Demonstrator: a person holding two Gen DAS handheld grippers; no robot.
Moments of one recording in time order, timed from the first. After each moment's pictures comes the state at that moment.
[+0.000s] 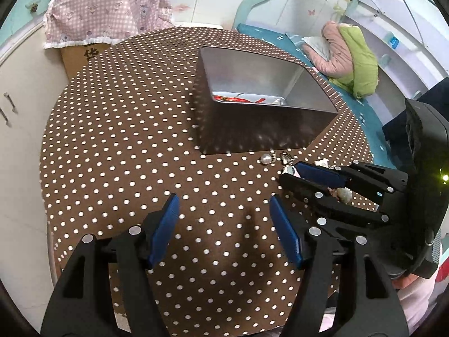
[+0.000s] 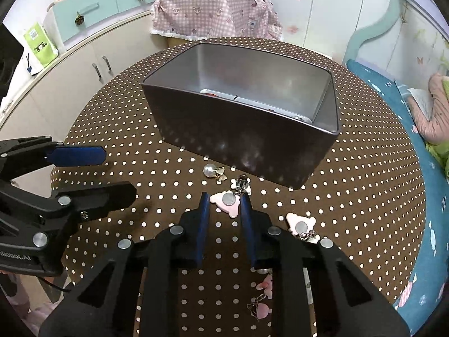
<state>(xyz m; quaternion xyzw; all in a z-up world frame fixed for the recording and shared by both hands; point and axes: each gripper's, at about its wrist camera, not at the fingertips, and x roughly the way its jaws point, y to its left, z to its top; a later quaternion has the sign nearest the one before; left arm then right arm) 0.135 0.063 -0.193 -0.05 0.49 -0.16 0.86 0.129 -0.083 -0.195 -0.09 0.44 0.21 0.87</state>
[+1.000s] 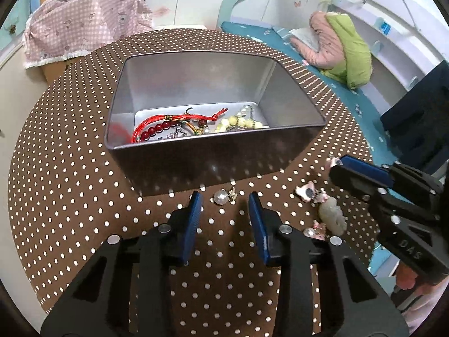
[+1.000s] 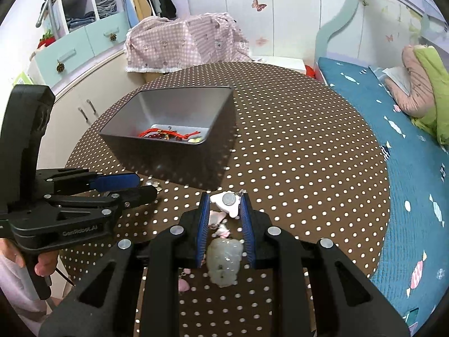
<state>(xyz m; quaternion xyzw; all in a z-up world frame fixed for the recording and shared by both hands) 0.178 -0.011 -0.211 -0.01 0.48 -0.17 0.86 0.127 -0.163 -0.172 0.00 0.40 0.17 0.90</state>
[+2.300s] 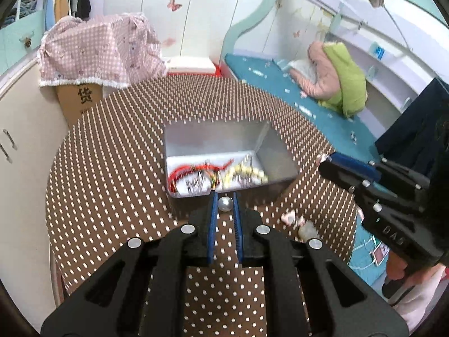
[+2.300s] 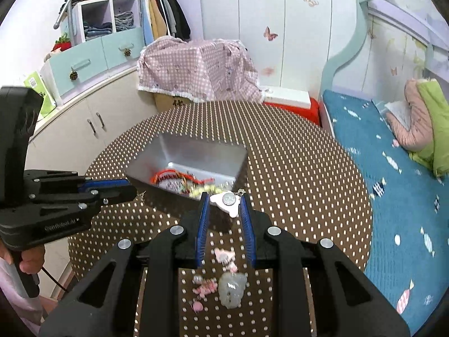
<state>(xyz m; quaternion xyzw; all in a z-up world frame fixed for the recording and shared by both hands) 0.158 0.031 -0.128 -0.03 0.41 -0.17 0.90 0.130 -0.148 -0.121 -0.04 0.33 0.19 0.92</state>
